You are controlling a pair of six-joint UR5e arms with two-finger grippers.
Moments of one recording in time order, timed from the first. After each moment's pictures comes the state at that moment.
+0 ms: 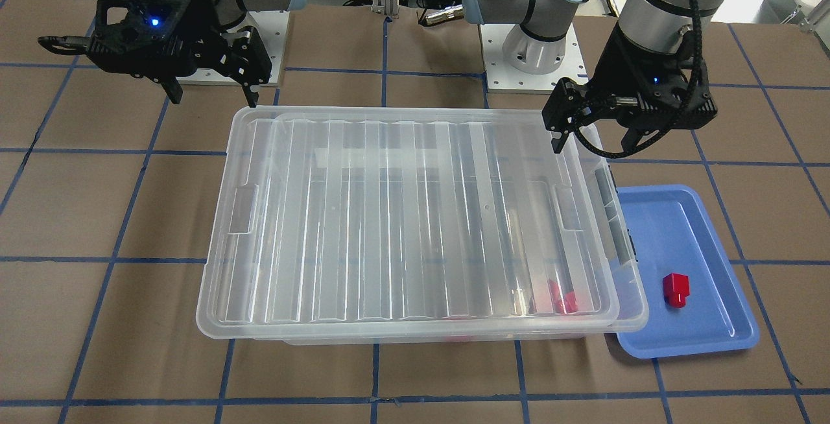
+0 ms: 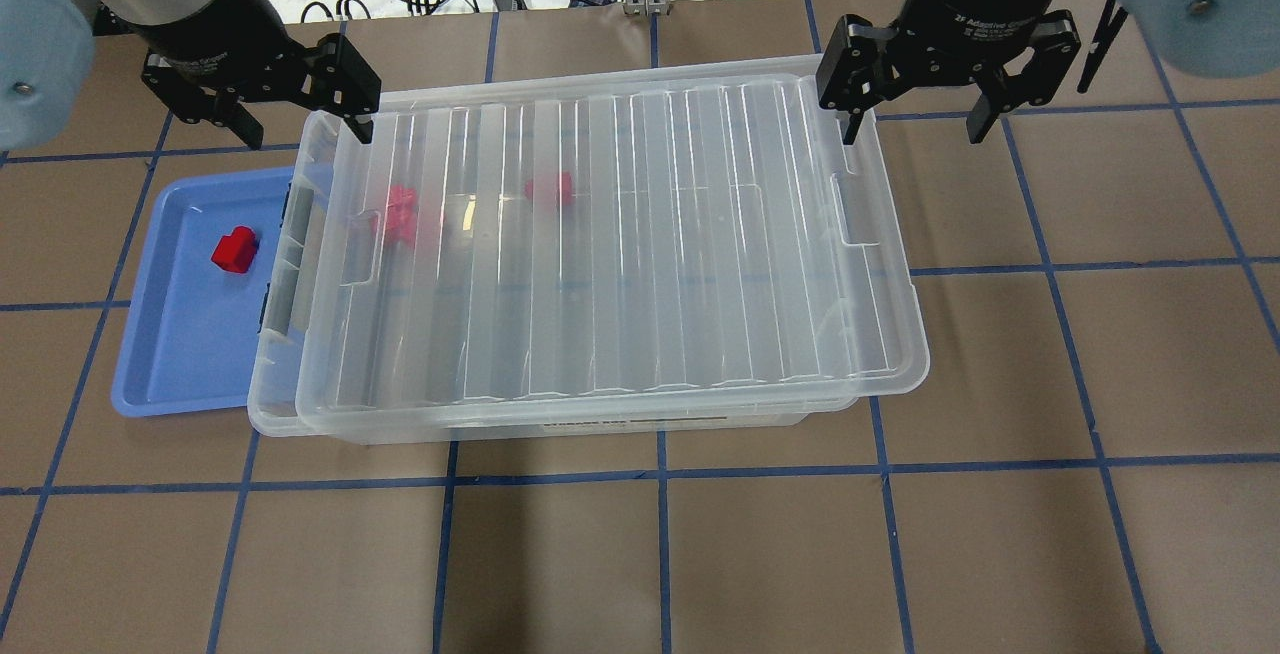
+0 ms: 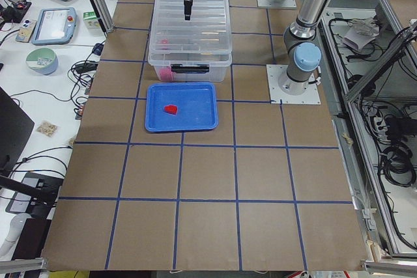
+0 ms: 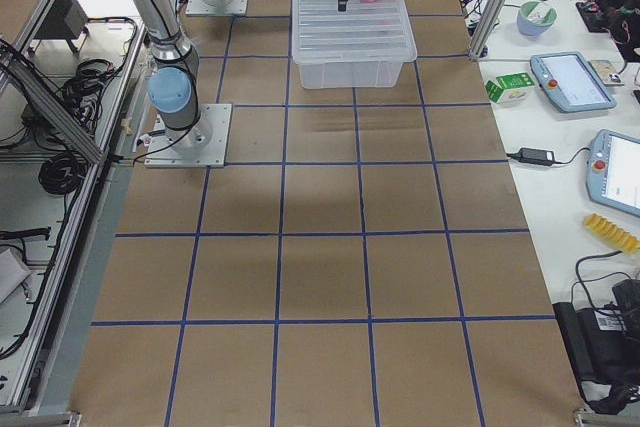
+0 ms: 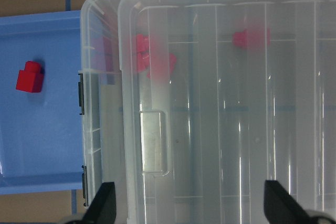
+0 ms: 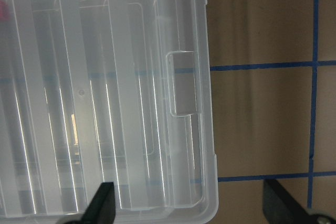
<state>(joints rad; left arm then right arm) -1.52 -1.60 -1.54 -1.48 1.57 0.04 1.66 -1.56 1.45 -1.49 -1.57 0.13</state>
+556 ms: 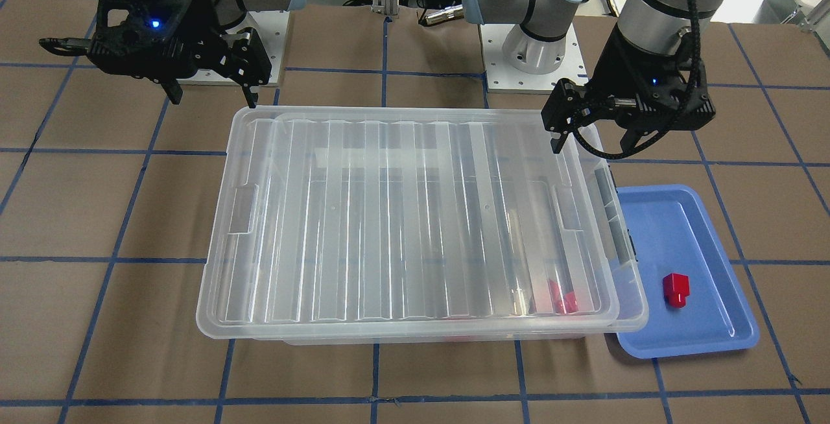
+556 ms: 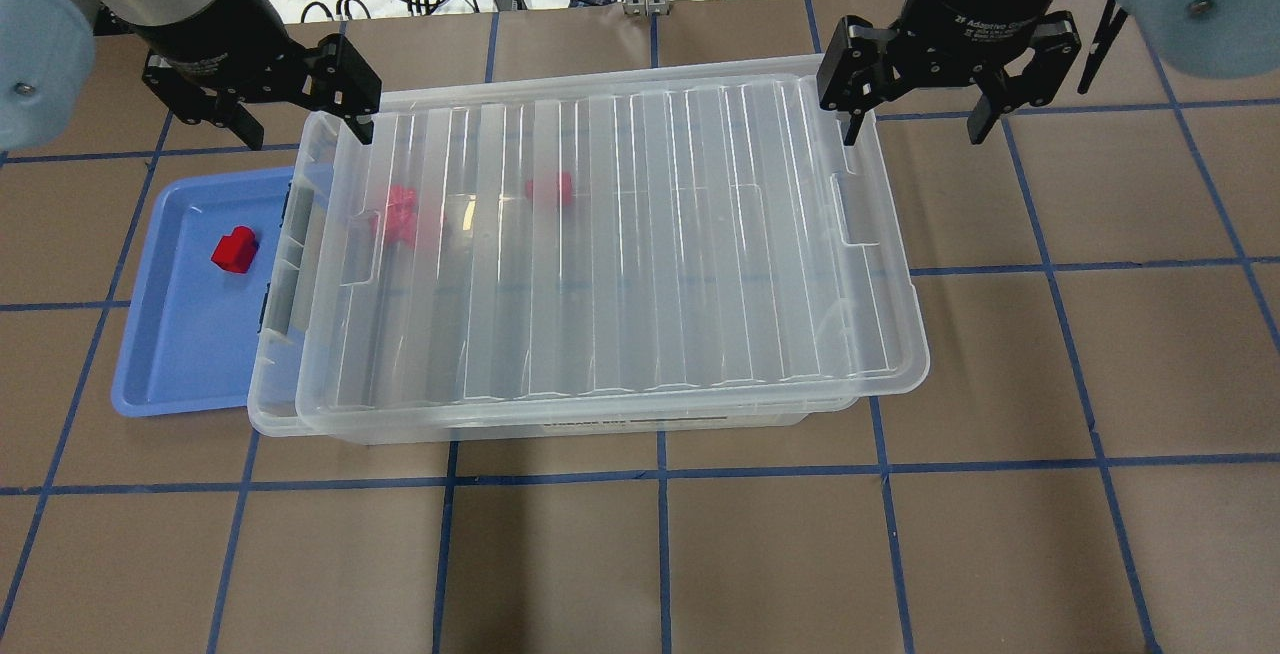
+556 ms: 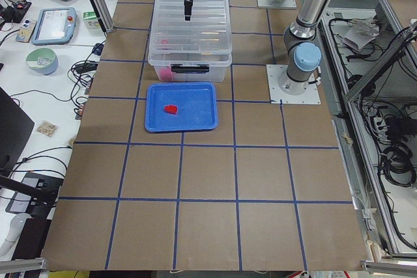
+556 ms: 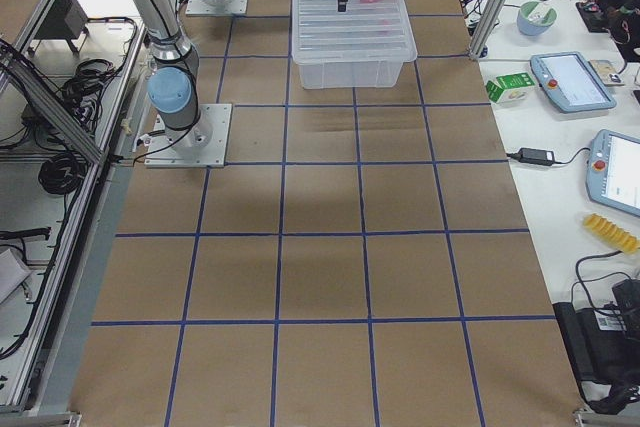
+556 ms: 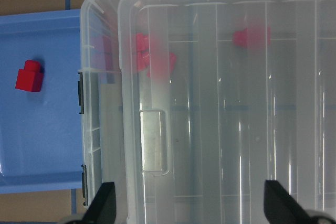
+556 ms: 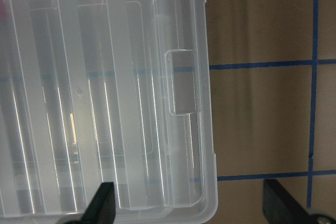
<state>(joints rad) -1.52 -1.60 -1.54 -1.49 1.57 0.05 1.66 -1.56 1.46 -1.49 -1.57 0.13</state>
